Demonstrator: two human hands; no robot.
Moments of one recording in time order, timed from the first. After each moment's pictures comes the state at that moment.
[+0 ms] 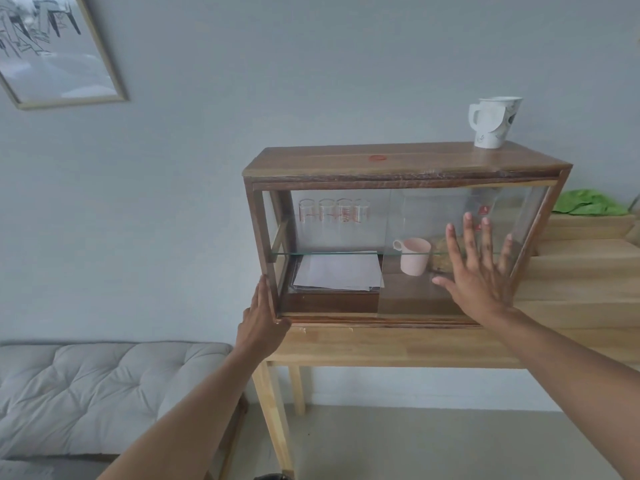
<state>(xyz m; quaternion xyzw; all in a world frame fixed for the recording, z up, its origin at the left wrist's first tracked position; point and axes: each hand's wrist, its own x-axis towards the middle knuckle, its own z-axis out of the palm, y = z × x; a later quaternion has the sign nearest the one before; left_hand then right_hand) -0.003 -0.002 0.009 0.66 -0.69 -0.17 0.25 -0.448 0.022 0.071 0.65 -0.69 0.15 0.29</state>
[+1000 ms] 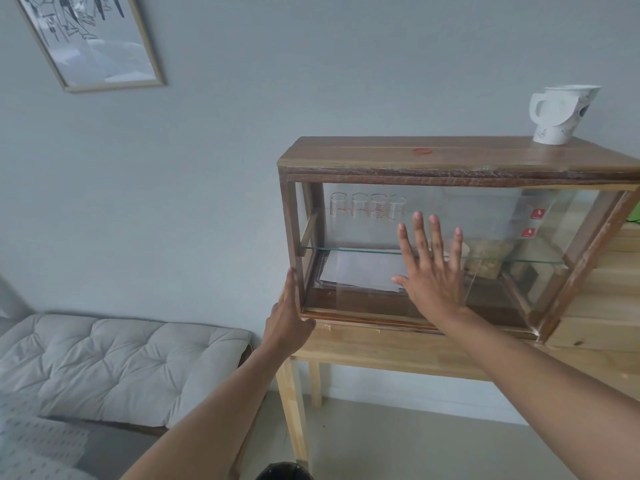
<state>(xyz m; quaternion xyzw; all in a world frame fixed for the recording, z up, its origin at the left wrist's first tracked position) -0.006 0.001 0.012 0.64 -0.69 -0.19 0.29 -0.315 -0.025 0.063 0.70 -0.61 0.15 0.34</state>
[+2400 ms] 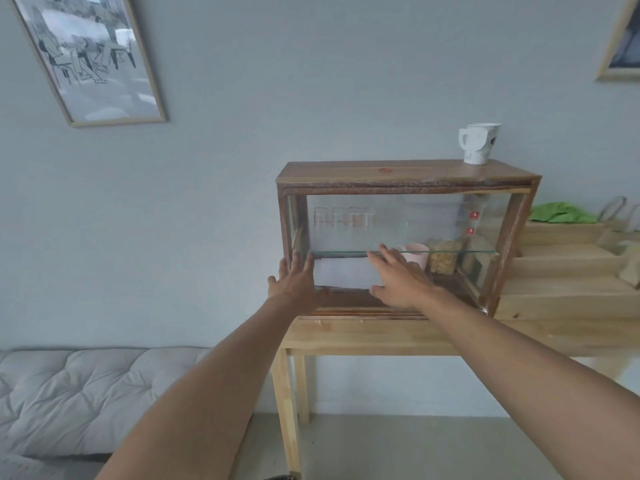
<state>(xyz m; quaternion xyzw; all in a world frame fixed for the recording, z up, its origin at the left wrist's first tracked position) -0.024 0.045 0.120 0.62 -0.78 -0.05 0.09 -0.268 0.072 0.138 0.74 -0.67 0.04 0.00</state>
